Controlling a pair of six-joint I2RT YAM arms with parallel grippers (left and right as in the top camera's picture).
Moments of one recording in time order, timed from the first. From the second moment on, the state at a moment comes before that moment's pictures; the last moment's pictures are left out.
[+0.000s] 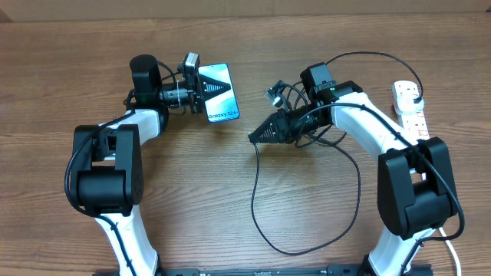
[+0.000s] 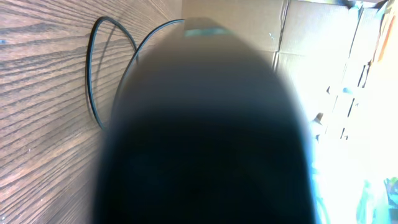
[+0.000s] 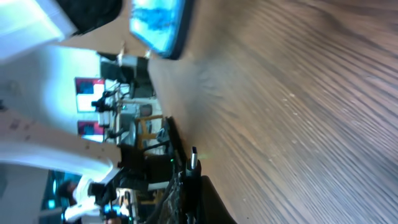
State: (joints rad) left arm -0.02 2.10 1.15 0.60 1.38 -1.30; right arm 0.31 1.93 1.33 -0.79 -1.17 -0.04
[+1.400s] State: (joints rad) left arm -0.08 2.10 1.15 0.88 1.30 -1.62; right arm 0.32 1.93 1.33 -0.38 -1.35 0.41
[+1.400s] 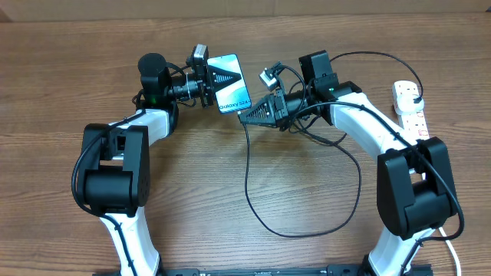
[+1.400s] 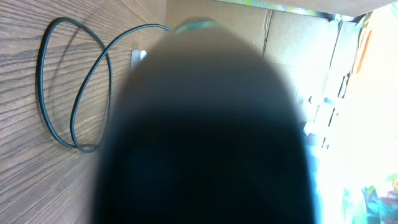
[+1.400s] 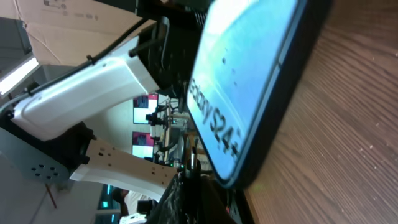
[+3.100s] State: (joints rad) left arm -0.08 2.10 1.15 0.91 1.28 -1.68; right arm 0.34 1.93 1.33 -0.29 -1.30 0.51
